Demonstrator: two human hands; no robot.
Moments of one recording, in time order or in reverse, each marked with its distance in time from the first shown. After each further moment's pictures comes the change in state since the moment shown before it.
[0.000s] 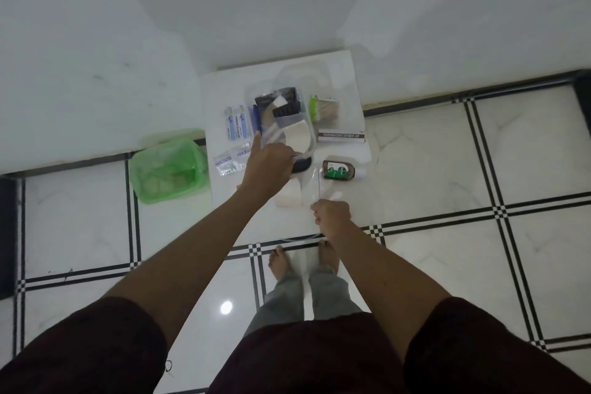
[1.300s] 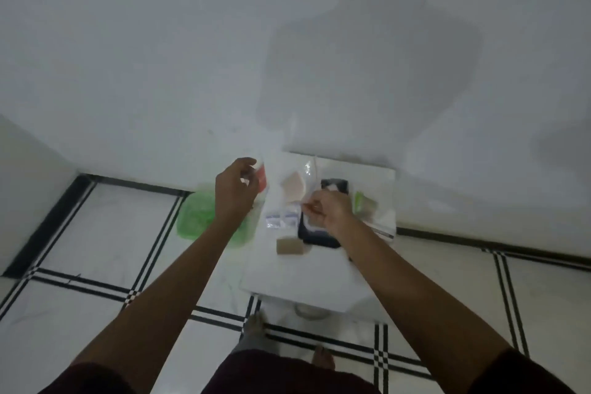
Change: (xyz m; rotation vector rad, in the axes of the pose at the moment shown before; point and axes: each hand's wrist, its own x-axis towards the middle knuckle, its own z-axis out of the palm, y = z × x) left_hand -0.088 -0.055 -0.134 -0.646 0.816 -0.474; right_hand -0.139 -0.134 0.058 0.052 -0.383 -0.360
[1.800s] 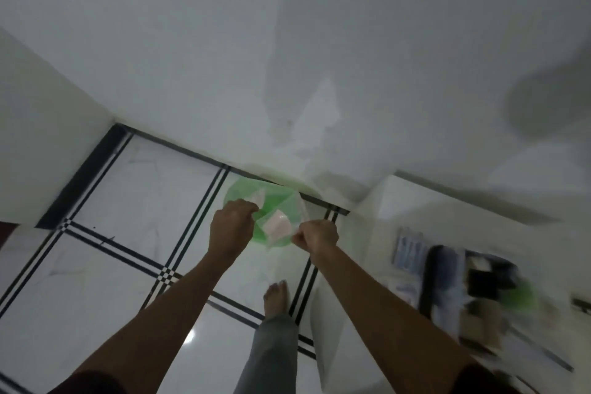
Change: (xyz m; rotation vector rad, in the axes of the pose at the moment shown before) left_hand 0.121 -0.326 -0.073 0.551 -0.230 -0.081; right_hand 0.225 0.119 0.265 -0.357 0.035 0.229
